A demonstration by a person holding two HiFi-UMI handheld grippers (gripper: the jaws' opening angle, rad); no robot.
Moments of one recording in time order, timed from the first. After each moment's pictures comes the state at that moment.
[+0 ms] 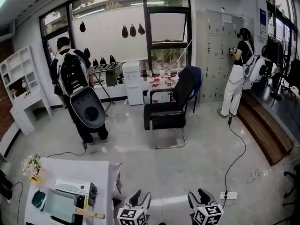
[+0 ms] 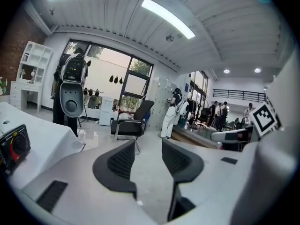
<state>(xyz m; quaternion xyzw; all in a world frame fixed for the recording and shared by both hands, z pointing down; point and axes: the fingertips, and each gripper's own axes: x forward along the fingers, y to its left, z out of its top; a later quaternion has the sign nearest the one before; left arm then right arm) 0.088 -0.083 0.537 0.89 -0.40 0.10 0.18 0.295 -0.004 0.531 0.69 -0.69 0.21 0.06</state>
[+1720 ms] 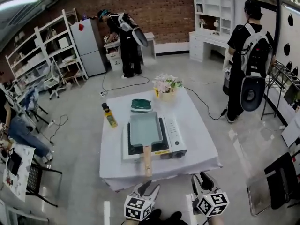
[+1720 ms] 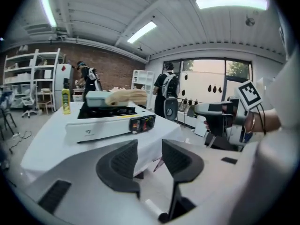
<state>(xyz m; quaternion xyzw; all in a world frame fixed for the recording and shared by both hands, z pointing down) -0.100 -0.020 0.570 0.45 -0.86 0.04 0.25 -0.051 -0.195 0.522 0.01 -0.98 0.16 0.13</state>
